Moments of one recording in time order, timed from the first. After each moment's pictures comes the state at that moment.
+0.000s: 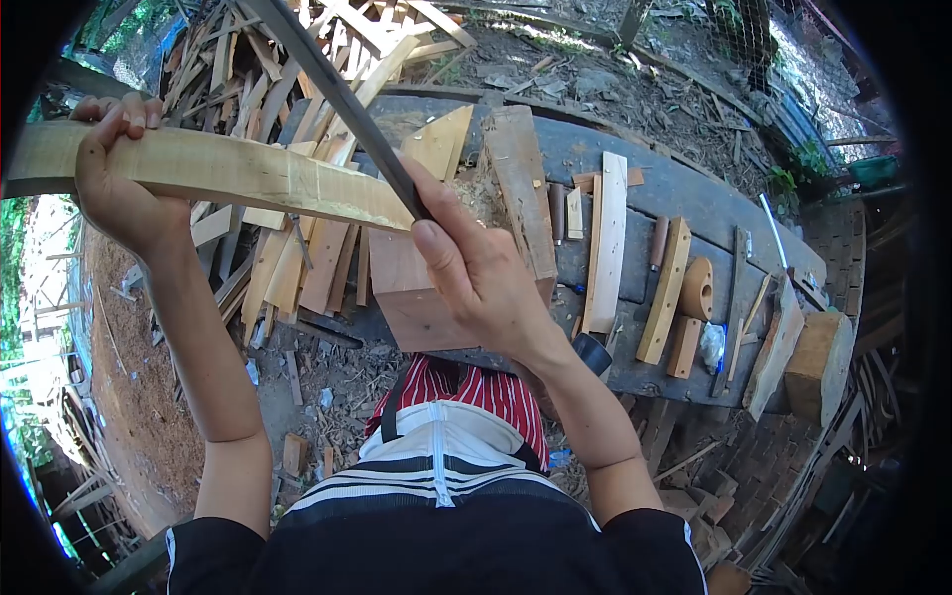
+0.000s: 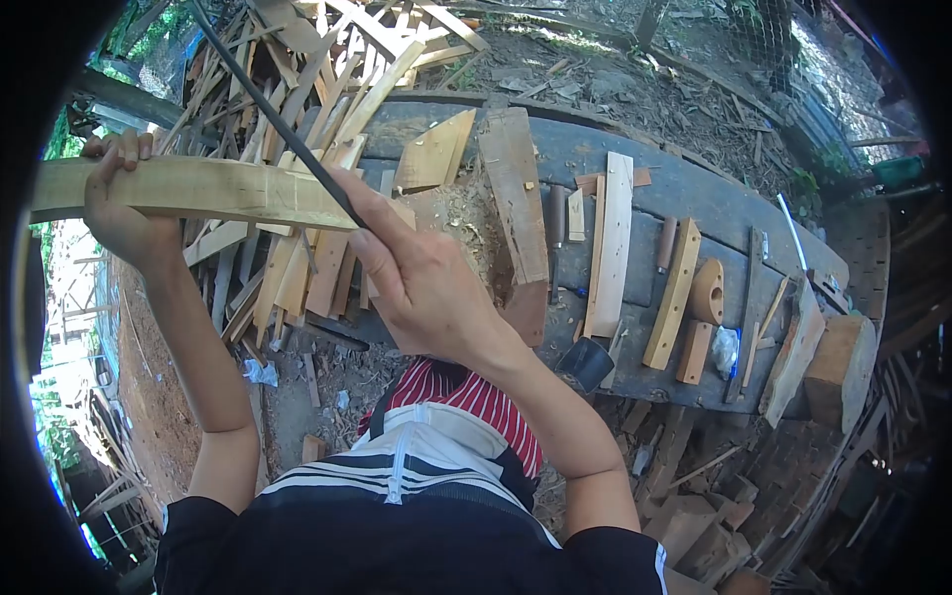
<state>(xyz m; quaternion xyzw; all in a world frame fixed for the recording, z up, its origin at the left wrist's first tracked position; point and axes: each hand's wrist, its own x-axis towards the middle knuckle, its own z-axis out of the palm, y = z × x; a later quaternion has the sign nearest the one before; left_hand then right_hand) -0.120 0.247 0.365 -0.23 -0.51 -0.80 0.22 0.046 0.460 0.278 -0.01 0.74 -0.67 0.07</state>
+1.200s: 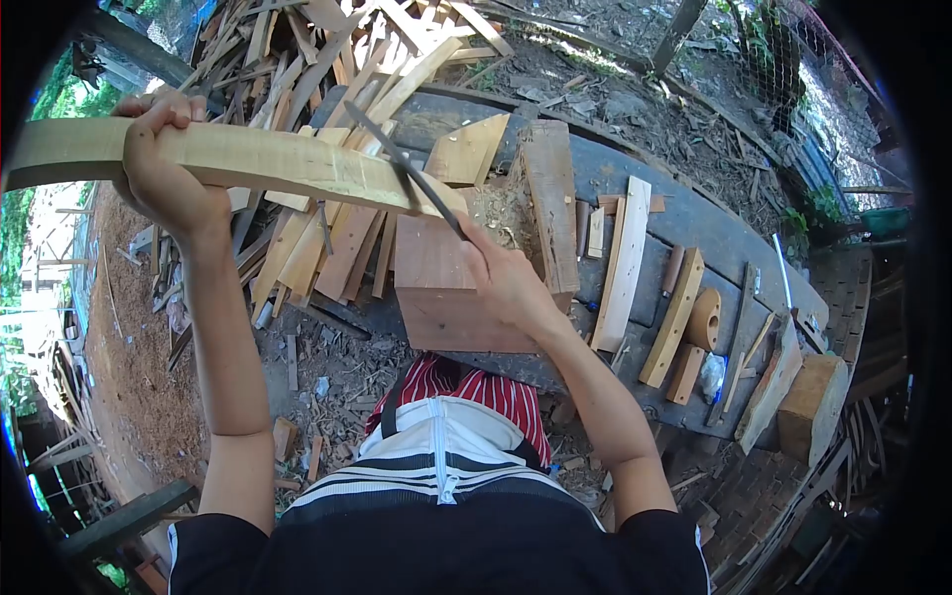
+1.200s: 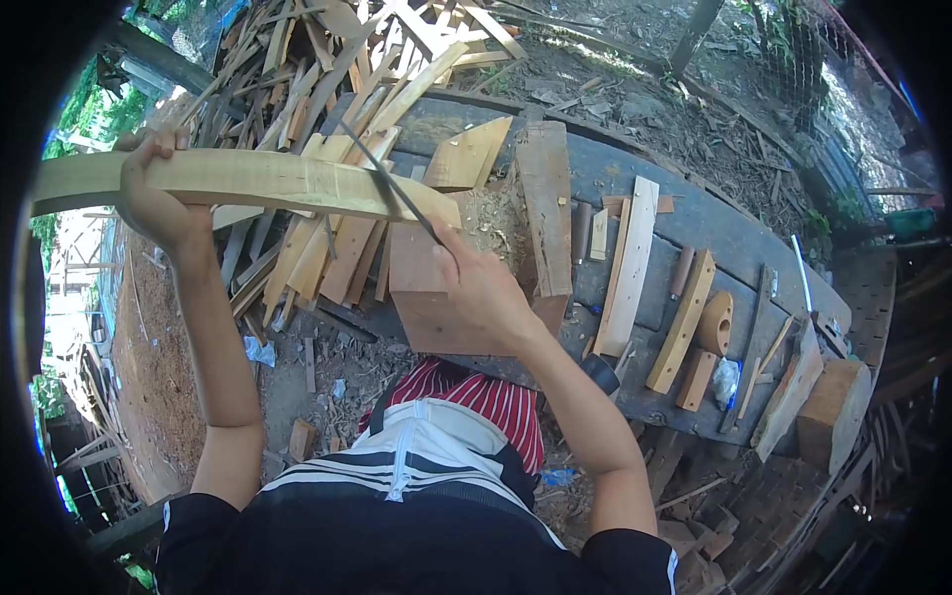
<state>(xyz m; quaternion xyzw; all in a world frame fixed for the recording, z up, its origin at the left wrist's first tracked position) -0.105 0.226 0.349 -0.16 -0.55 -0.75 0.32 0.033 0.446 0.185 -0.02 0.87 -0.49 0.03</state>
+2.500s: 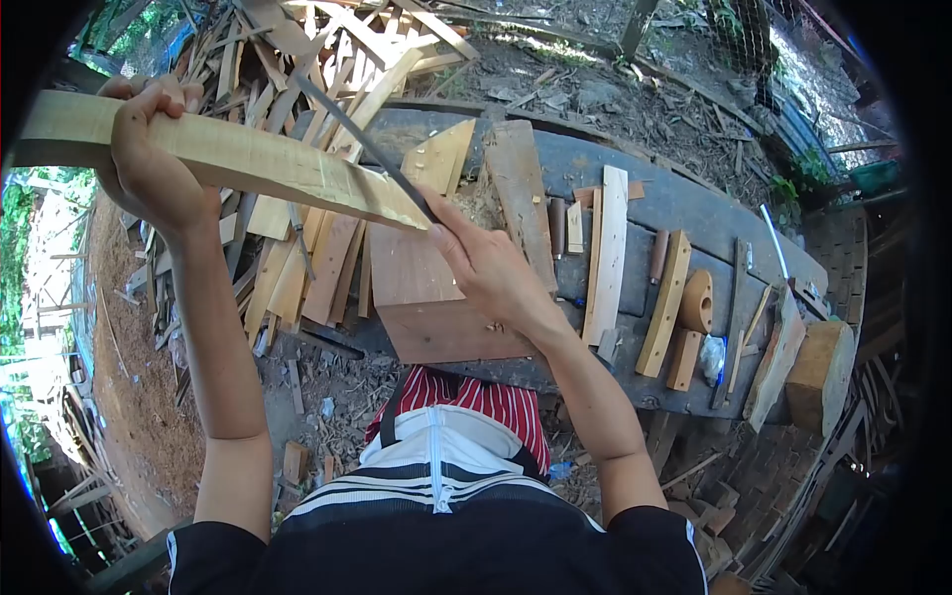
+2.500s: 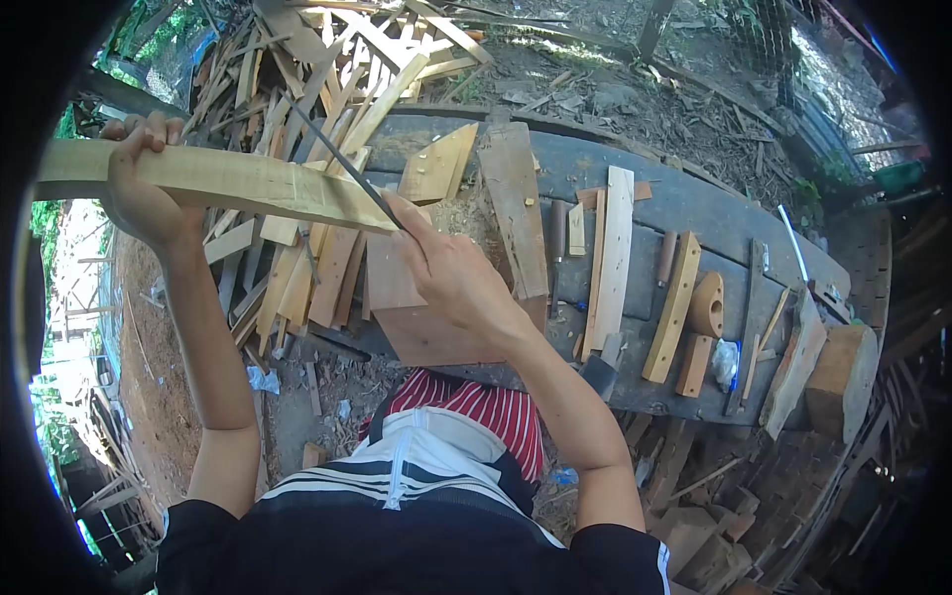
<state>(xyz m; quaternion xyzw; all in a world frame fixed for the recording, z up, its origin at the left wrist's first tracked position) -0.121 0.288 0.366 -0.23 -0.55 -0.75 0.30 0.023 0.477 0.236 0.02 0.83 -0.55 0.09</state>
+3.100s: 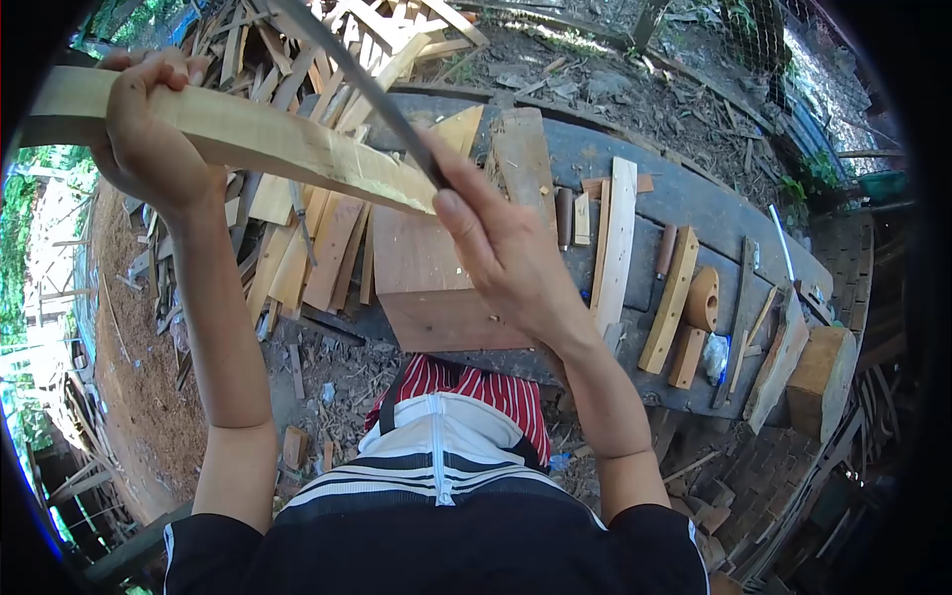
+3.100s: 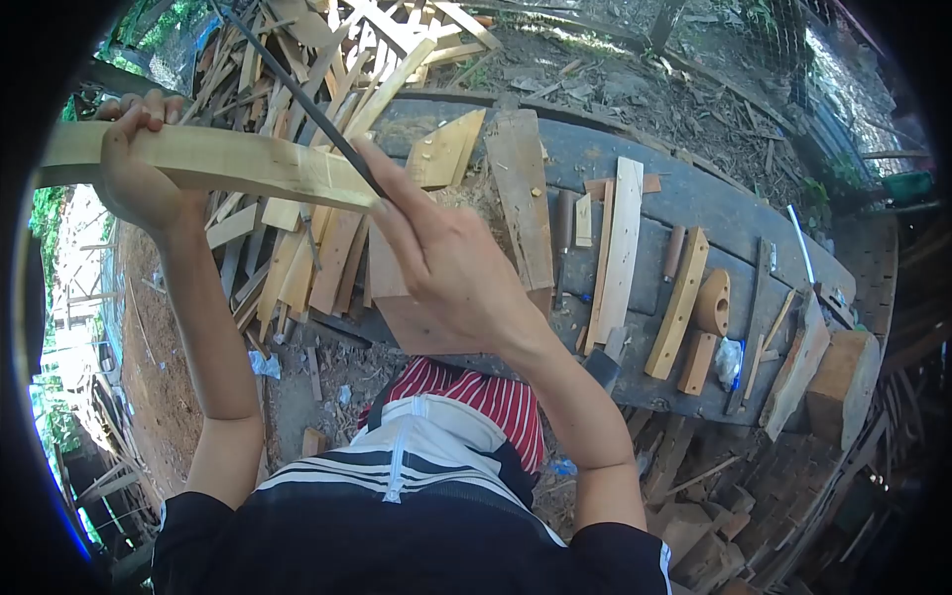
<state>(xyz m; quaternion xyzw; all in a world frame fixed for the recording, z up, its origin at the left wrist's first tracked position) -0.119 0.299 0.363 -0.23 -0.56 -0.74 0.29 0.031 0.481 0.270 -0.02 0.80 -0.60 0.02</state>
